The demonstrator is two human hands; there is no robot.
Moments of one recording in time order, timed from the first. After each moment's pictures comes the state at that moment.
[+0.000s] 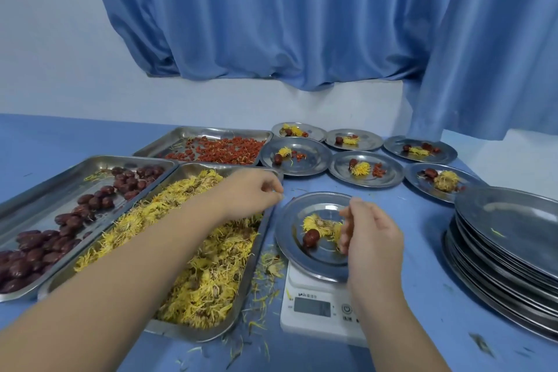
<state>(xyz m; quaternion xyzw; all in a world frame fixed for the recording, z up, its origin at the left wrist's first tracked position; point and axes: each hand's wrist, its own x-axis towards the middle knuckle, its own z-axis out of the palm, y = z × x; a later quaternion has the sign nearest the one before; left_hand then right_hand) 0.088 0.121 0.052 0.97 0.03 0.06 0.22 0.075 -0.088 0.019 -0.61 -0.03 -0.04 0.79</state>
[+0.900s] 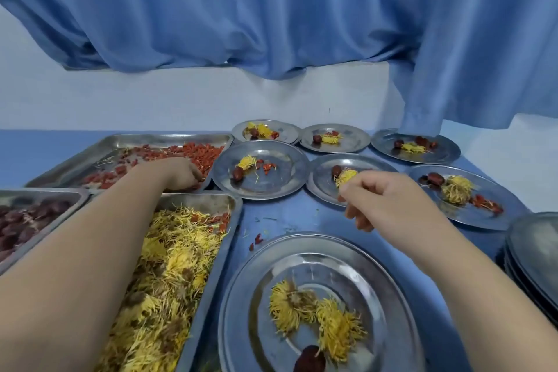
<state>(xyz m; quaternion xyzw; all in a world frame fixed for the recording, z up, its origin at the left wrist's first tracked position) 0.291 0.262 0.018 0.98 0.18 -0.11 0.06 0.243 -0.113 0.041 -0.84 -0.18 0.01 0.51</state>
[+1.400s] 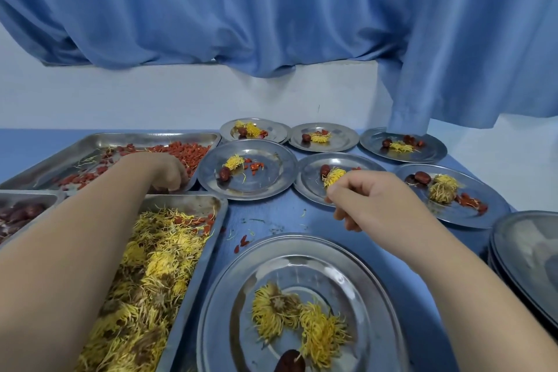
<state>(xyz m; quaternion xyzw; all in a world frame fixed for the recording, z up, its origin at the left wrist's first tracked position) 0.300 0.251 0.028 0.96 0.21 -0.17 0.05 0.246 -0.118 0.042 -0.86 -0.19 0.00 0.48</state>
